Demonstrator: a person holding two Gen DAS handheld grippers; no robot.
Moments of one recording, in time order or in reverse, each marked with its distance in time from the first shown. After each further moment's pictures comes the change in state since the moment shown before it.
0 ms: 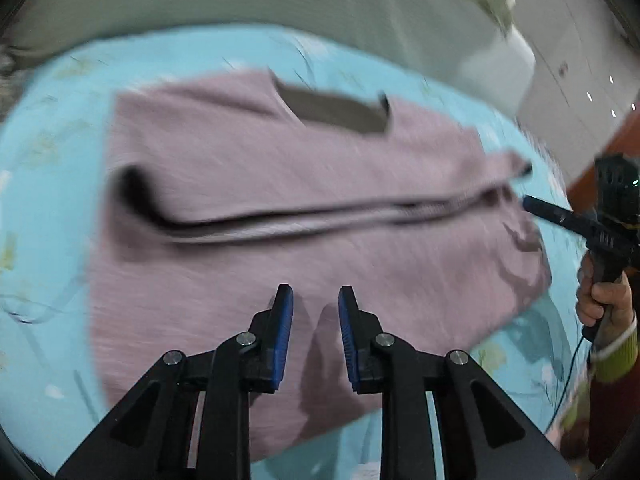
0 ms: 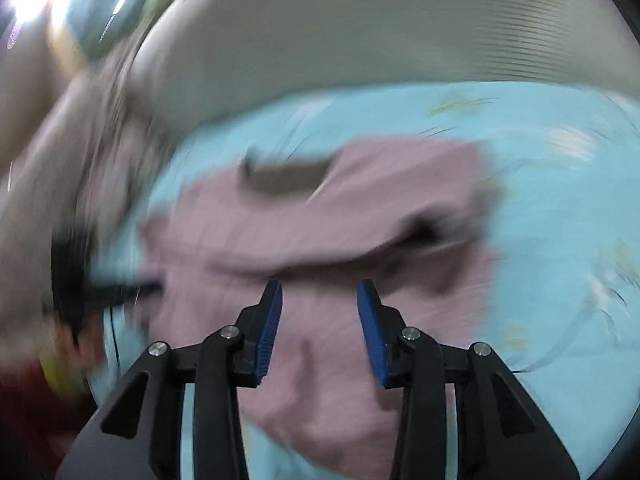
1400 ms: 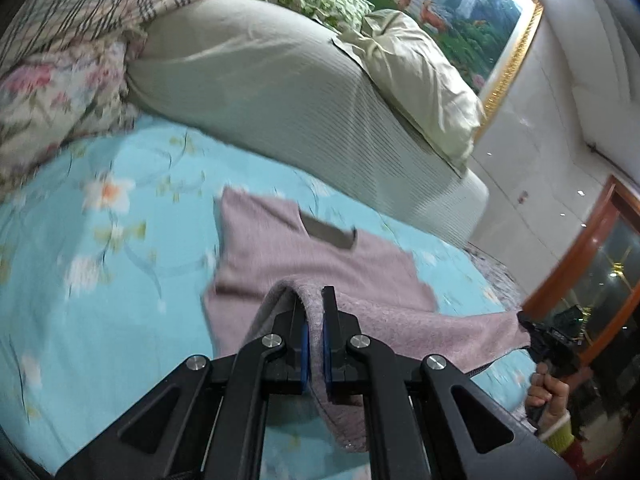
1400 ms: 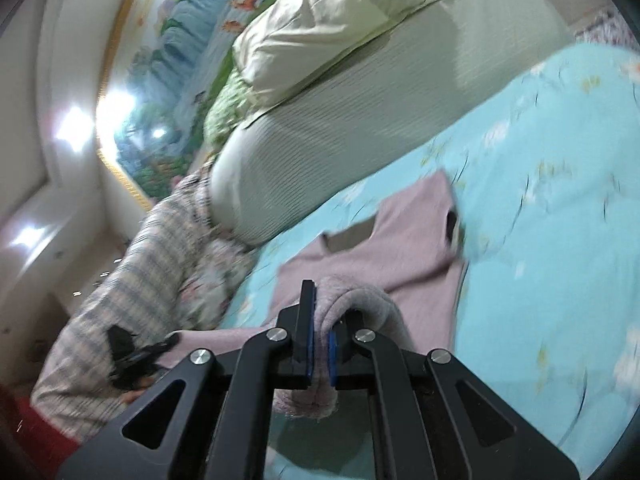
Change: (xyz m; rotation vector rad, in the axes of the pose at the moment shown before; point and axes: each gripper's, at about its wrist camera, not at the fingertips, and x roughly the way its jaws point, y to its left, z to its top) left arm -0.220 0.031 -0.097 -0.188 -0.514 -0.087; right arm -0.179 -0.014 -0.110 0.417 -0.540 0.197
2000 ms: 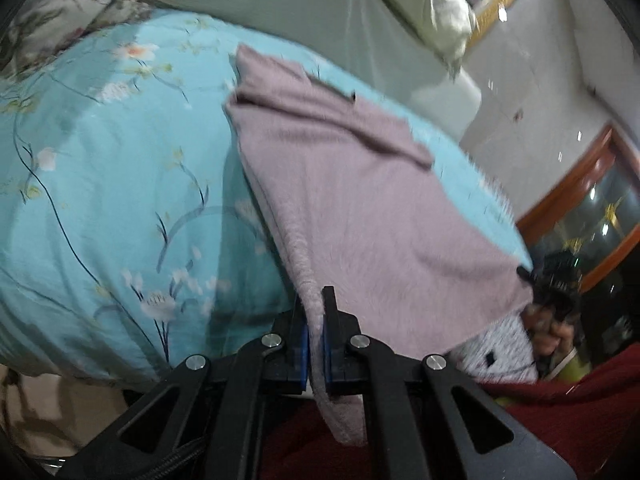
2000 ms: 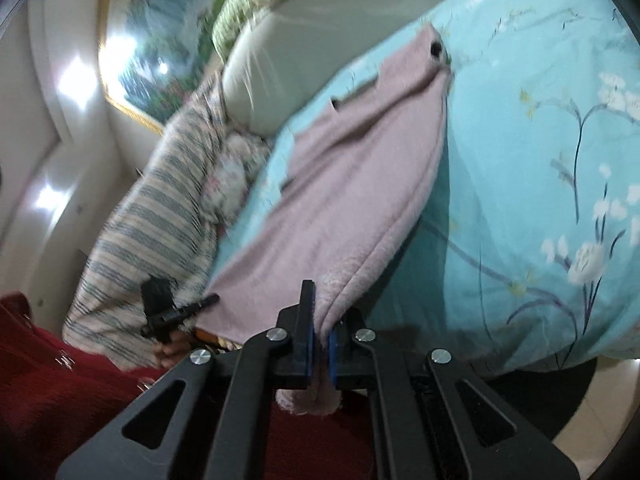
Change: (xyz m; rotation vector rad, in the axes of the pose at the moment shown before) left arm -0.081 0.036 -0.170 -0.015 0.304 -0.053; right arm -0.087 -0.006 -0.152 0.086 0.302 0.146
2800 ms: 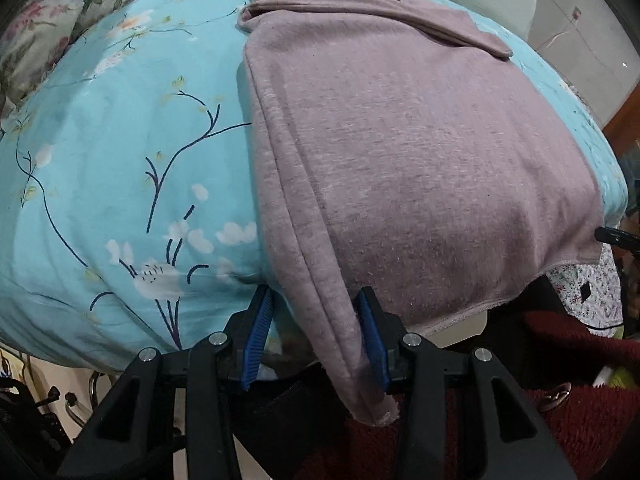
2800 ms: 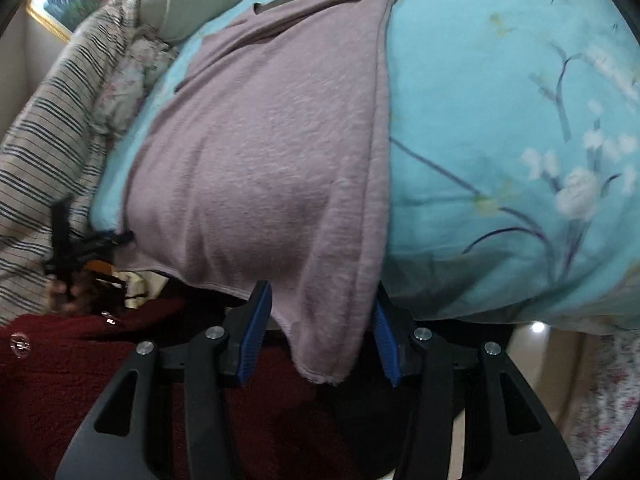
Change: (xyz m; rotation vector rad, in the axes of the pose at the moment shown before) left arm 0.093 -0.016 -0.031 0.186 0.302 0.371; right arm 0.058 -0.028 -0.035 -0.077 0.330 -0.416
